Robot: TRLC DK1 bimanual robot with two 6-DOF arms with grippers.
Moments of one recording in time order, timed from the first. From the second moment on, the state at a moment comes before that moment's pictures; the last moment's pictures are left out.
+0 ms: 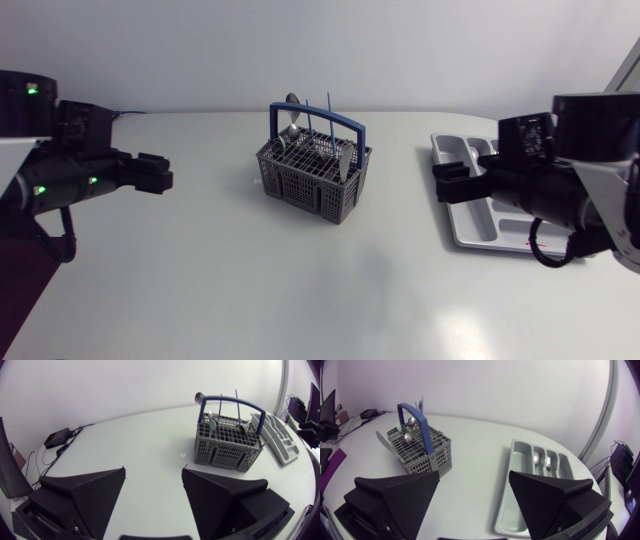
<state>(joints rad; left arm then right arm) -0.17 1.10 0.77 -0.25 -0.10 0.09 0.28 1.10 0.66 -0.07 0.10 0.00</state>
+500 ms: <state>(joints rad) -0.17 1.46 0.97 -0.28 0.17 0.27 0.28 1.61 1.07 -0.13 -0.20 -0.11</state>
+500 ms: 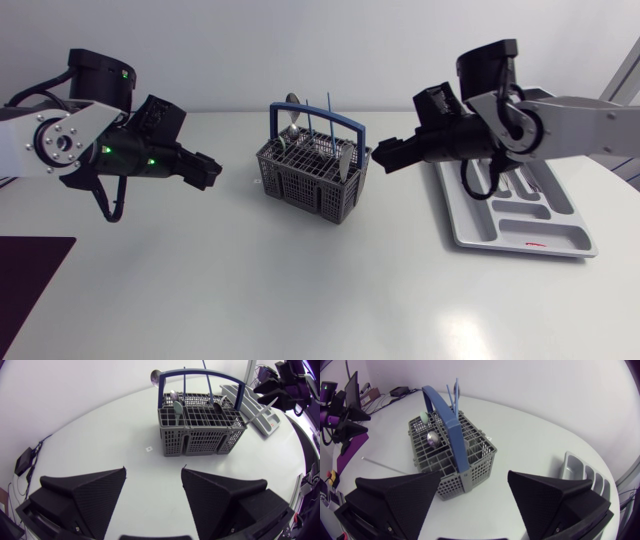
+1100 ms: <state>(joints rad) -0.11 1.50 0.97 -0.20 0.25 0.32 0.37 1.88 1.32 -0.13 -0.21 -0.17</state>
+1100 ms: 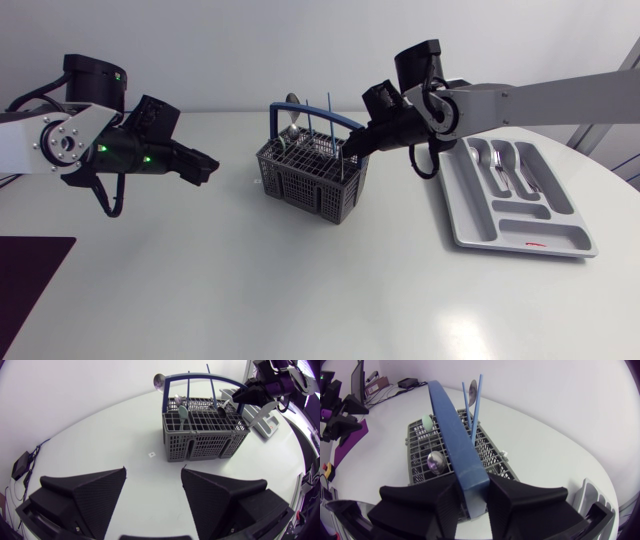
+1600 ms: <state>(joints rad) -0.13 1.50 0.97 -0.20 0.27 0.34 0.44 1.52 0.97 -0.22 -0.30 -0.29</state>
